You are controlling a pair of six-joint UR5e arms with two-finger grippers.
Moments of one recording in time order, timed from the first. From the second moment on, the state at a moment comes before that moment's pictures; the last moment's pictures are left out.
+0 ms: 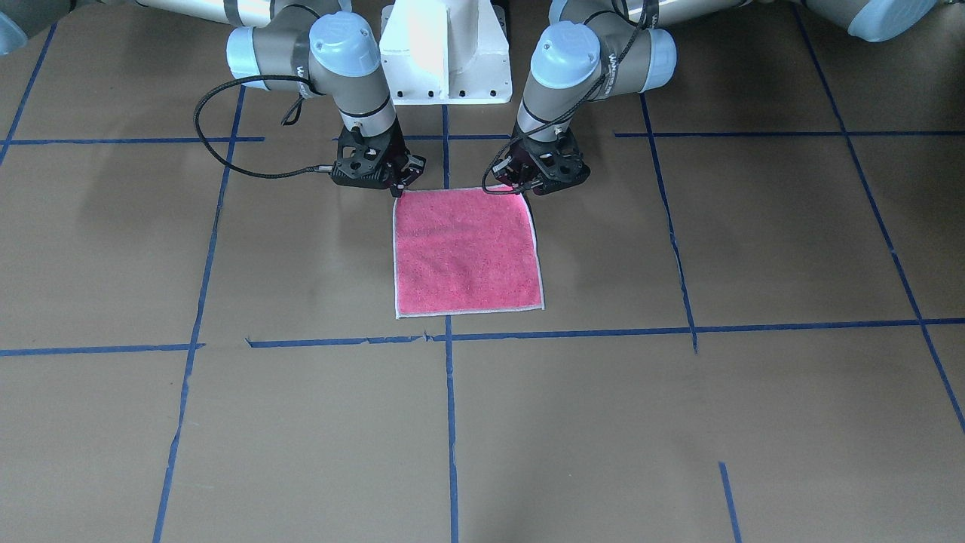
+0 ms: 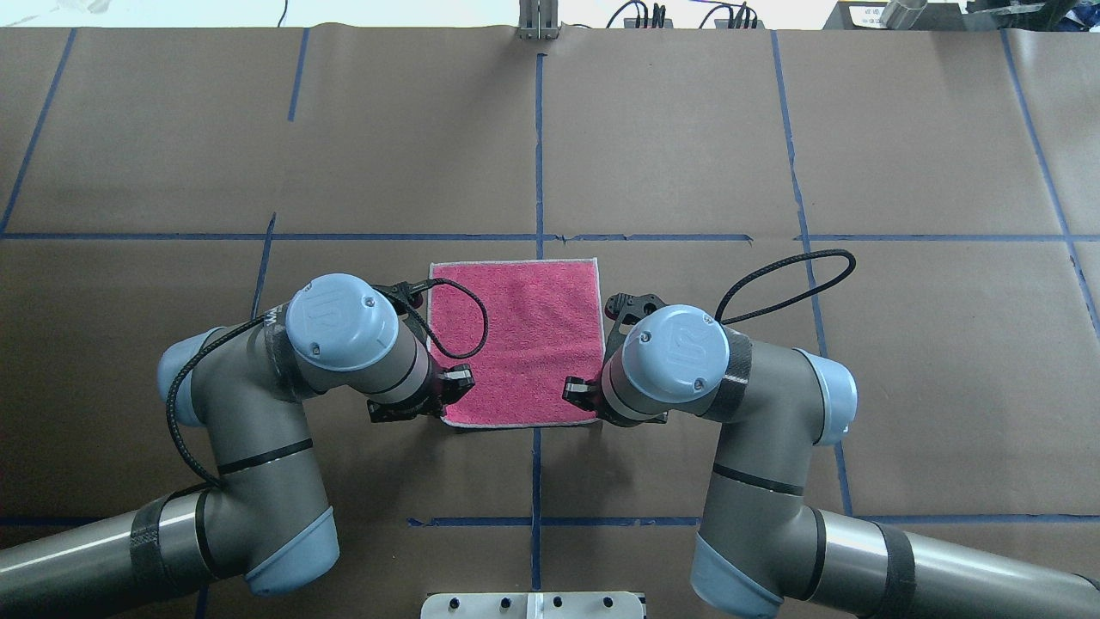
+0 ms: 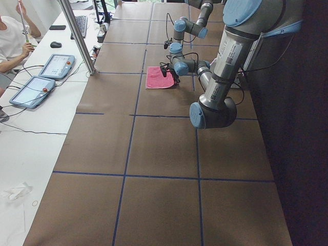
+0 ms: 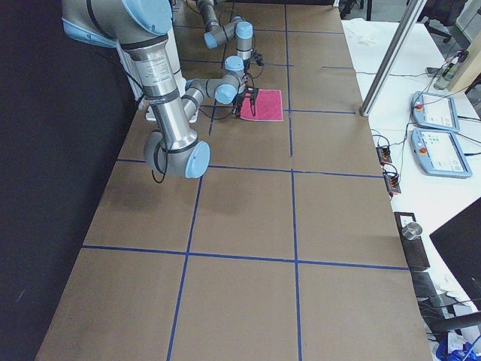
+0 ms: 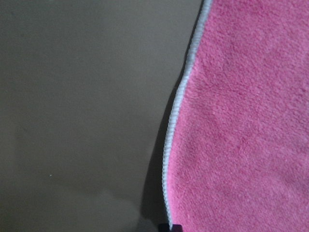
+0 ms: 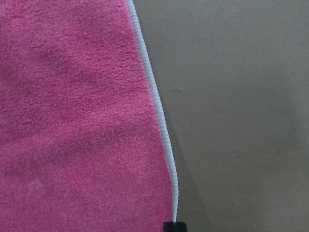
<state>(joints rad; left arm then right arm) -0.43 -2.09 -1.75 -1.72 -1.91 -1.64 0.37 -1.05 1.75 -1.41 1.80 1.56</state>
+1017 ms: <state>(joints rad) -0.51 -2.10 -1.72 -1.78 -1.91 -1.64 0.47 -1.05 1.74 -1.36 1.80 1.55</state>
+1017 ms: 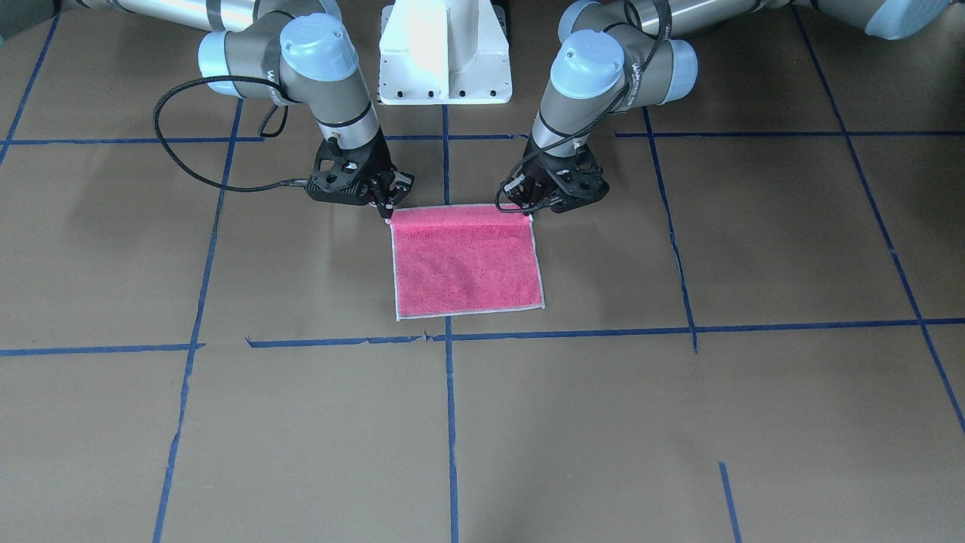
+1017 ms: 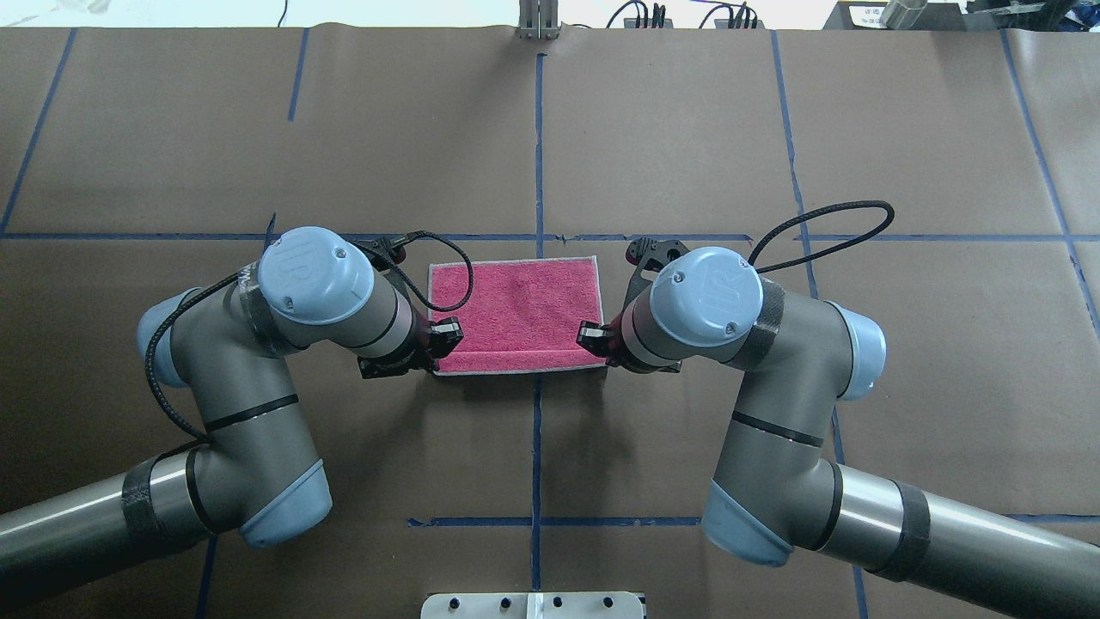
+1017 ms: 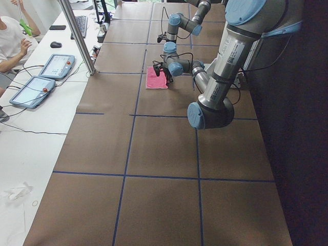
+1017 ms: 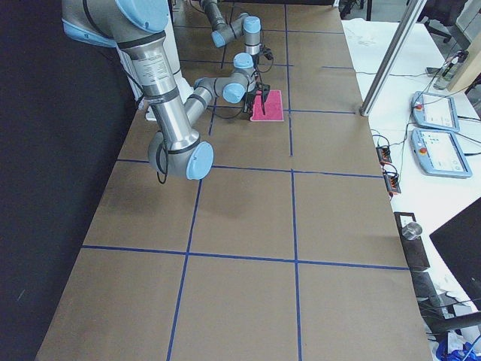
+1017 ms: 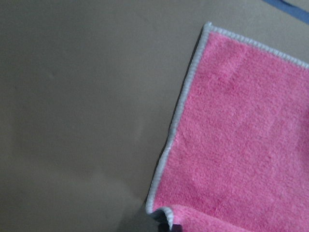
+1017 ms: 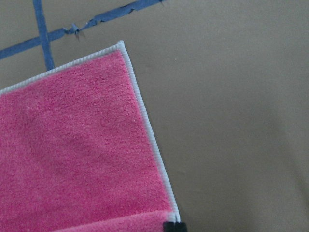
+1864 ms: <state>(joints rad) -0.63 -2.24 -1.46 -1.88 -1.91 -1.64 0.61 -0.86 1.46 -1.26 1.82 1.55</state>
